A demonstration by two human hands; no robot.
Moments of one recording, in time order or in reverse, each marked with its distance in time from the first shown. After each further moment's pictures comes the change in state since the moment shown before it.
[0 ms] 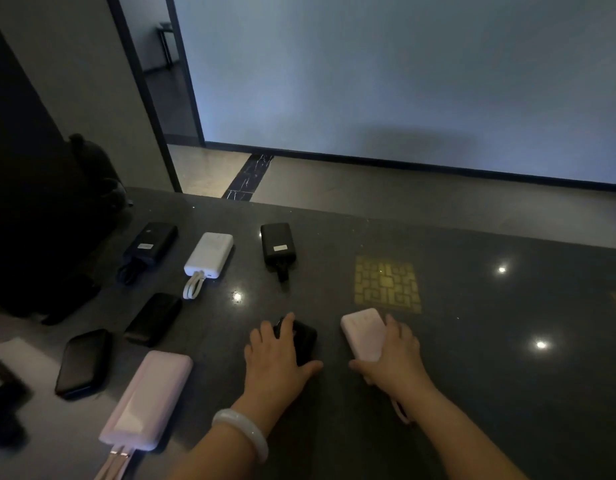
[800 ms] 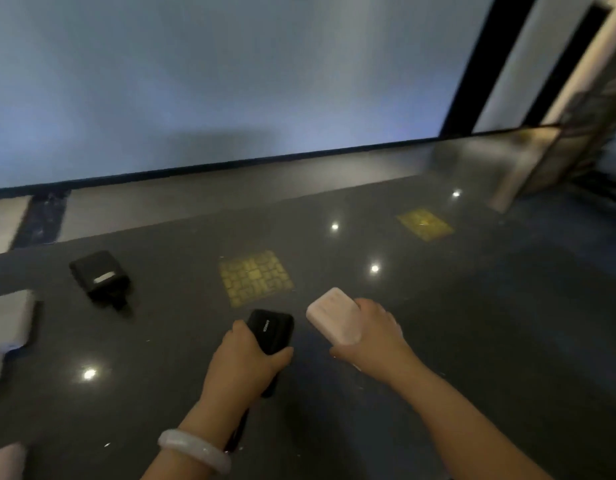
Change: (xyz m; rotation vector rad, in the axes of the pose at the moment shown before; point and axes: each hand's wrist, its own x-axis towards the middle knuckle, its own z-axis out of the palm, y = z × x) left_hand -0.090 0.107 -0.014 -0.266 -0.276 0.332; right_hand -0.175 0.086 -0.086 0.030 0.341 0.291
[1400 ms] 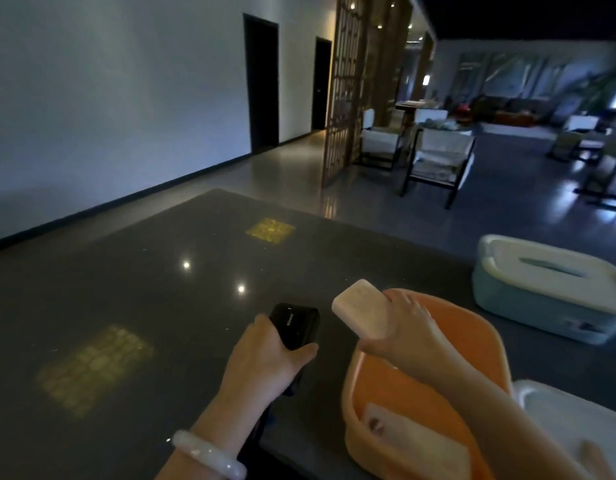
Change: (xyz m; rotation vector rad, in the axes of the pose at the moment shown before) left_hand -0.188 0.260 0.181 0.054 -0.325 0.679; right_hand -0.223 0.303 -0.171 0.039 0.530 0.402
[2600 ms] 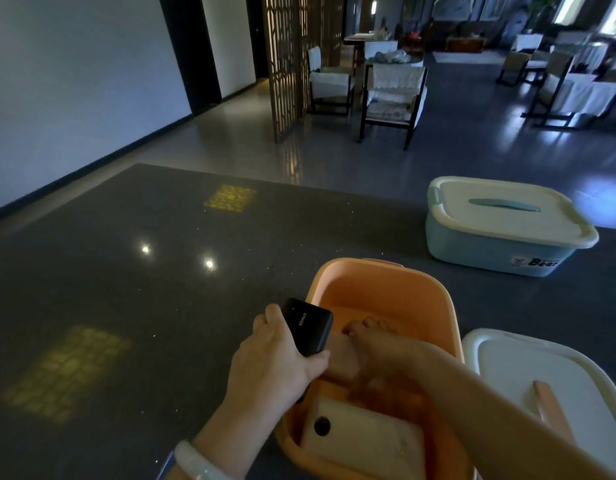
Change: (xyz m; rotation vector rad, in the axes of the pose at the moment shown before) left_hand 0.012 0.071 0.088 0.226 -0.150 0.209; right_hand 0.028 0.132 0.047 -0.222 -0.733 0.129
